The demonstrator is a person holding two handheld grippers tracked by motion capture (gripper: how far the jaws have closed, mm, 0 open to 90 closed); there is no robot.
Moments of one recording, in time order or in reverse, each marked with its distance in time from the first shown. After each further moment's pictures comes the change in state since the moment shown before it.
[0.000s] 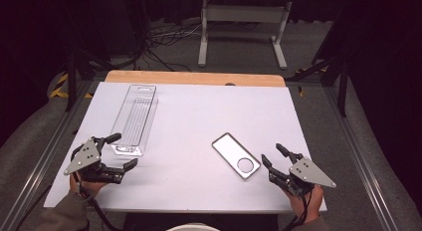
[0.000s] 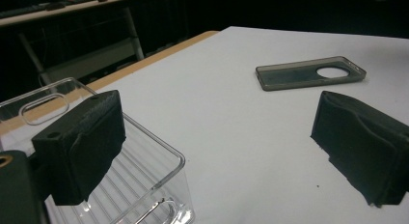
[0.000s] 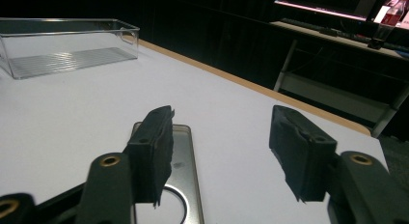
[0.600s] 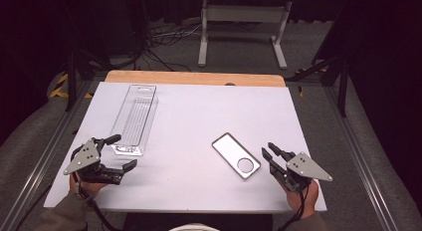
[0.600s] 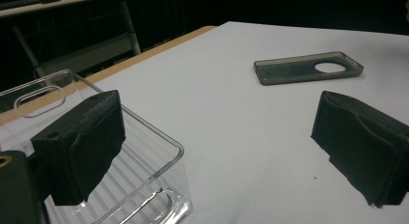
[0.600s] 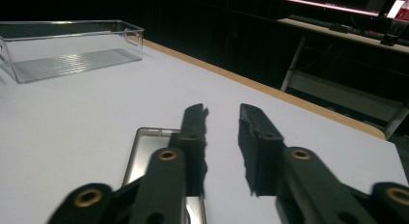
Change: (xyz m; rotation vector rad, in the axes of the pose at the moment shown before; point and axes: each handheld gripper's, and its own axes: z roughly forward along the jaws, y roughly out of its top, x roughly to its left) left arm -0.001 -0.004 -0.003 0.012 -0.005 -0.005; right arm -0.003 0.006 0.013 0.014 0.031 0.010
